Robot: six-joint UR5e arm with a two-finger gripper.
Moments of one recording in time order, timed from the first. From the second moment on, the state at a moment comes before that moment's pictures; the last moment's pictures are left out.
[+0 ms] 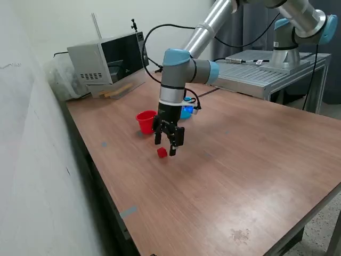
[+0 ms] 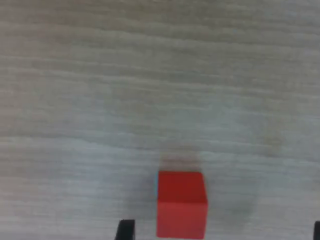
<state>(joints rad) 0.00 -0.56 1.15 -2.52 -1.58 3.09</state>
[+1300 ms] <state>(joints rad) -0.02 -0.54 1.16 -2.51 -1.57 3.04</state>
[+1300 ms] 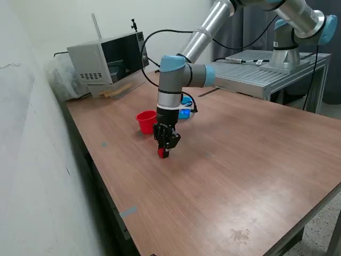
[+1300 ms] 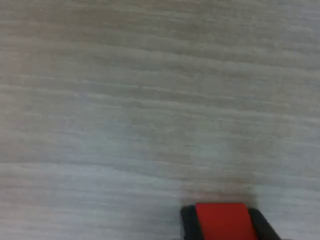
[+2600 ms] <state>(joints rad) -0.24 -0.91 1.37 -2.41 -1.58 2.93</state>
